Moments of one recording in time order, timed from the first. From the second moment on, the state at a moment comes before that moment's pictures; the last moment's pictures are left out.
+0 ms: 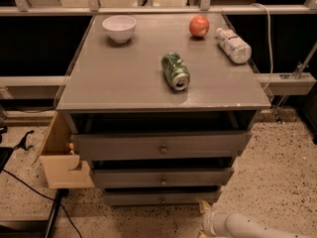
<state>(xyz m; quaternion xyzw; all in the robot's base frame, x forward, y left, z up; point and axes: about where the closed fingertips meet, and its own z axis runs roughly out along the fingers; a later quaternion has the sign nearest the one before) 0.438 -0.160 0.233 -0.61 0.72 0.10 0.31</state>
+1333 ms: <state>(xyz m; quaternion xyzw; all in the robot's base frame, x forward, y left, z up) 0.498 -0.142 0.196 -0.62 0.70 0.08 0.33</state>
